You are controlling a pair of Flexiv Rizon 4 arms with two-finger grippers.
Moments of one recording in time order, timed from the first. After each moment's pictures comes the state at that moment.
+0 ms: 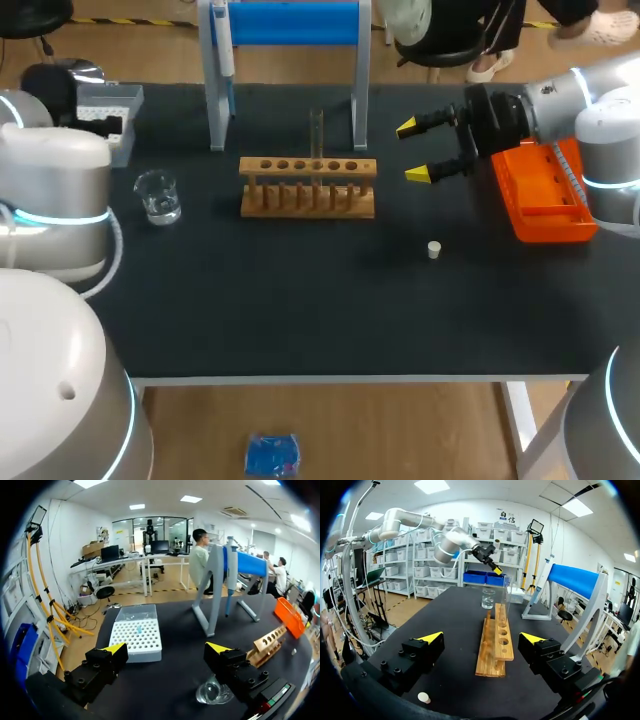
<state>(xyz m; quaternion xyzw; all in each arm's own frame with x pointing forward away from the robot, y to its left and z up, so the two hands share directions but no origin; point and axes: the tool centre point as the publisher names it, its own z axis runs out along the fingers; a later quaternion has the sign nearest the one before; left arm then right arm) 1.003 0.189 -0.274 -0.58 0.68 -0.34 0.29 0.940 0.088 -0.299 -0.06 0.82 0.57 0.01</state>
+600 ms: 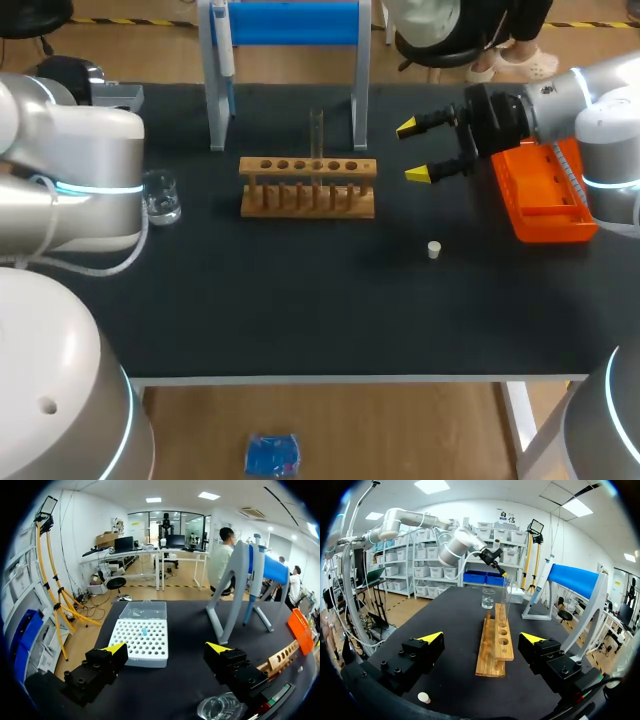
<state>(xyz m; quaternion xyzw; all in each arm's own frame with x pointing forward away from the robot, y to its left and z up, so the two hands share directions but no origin) 1.038 0.192 -0.292 -0.63 0.64 -0.31 0.30 0.940 0.088 -0.299 -0.06 0.82 0.57 0.01</state>
